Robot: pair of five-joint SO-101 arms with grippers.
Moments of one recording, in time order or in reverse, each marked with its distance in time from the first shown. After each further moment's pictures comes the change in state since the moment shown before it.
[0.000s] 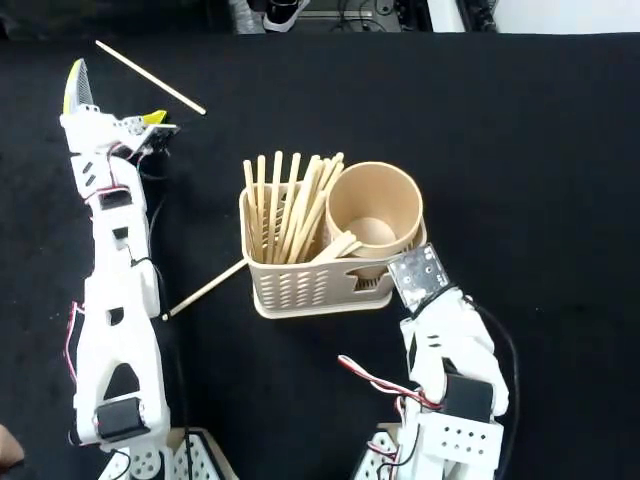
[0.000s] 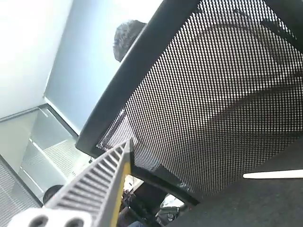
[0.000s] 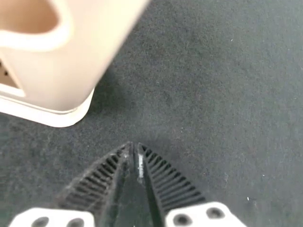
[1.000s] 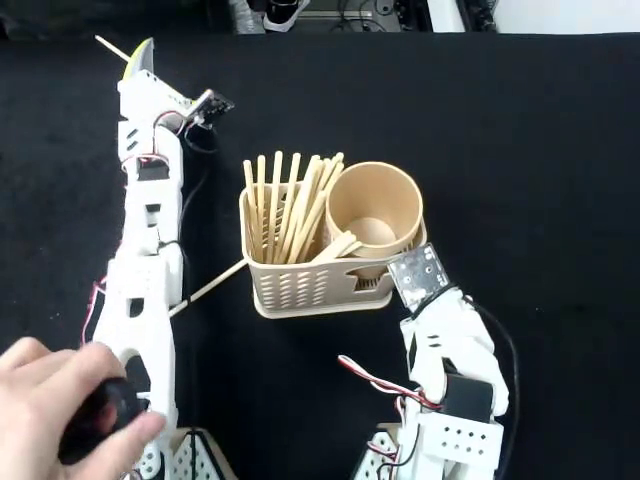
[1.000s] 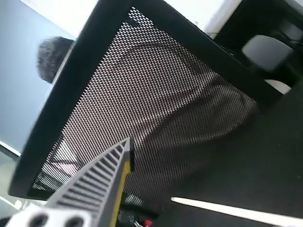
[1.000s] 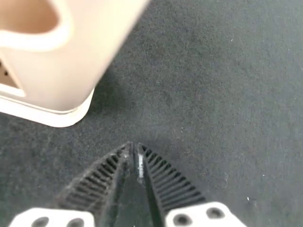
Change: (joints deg) left arm 10.0 -11.3 2.8 21.2 -6.8; right arm 0.0 0.0 0.0 0.0 0.0
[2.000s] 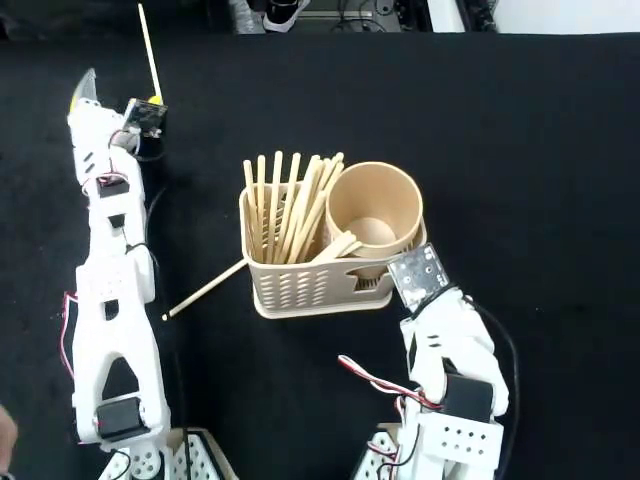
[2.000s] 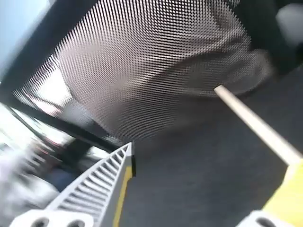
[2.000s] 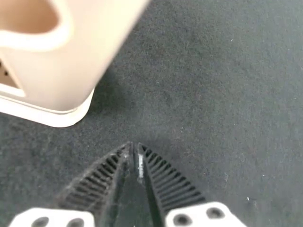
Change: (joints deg) left arm -9.5 -1.7 10.7 -4.3 20.9; right arm 0.0 0.0 0.0 0.0 0.0
